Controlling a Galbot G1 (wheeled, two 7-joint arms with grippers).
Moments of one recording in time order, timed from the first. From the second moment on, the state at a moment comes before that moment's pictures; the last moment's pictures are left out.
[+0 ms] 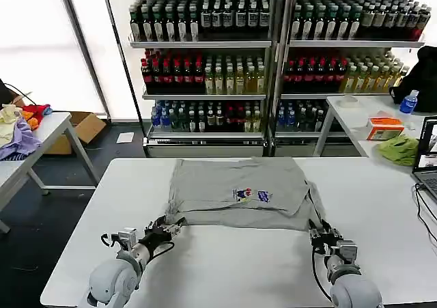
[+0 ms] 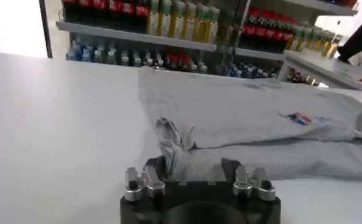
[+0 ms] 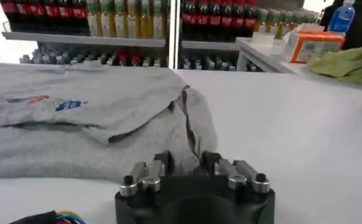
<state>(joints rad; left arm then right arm) 1.21 -1.21 -0.39 -1.80 -0.50 0.54 0.04 -1.34 1.18 0.51 1.85 0.38 -0.44 0.19</state>
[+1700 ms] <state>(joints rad) 1.80 -1.34 -0.70 -2.28 -0.25 0.57 0.13 -1.81 1.13 0.64 2.25 0.37 -0.45 0.10</state>
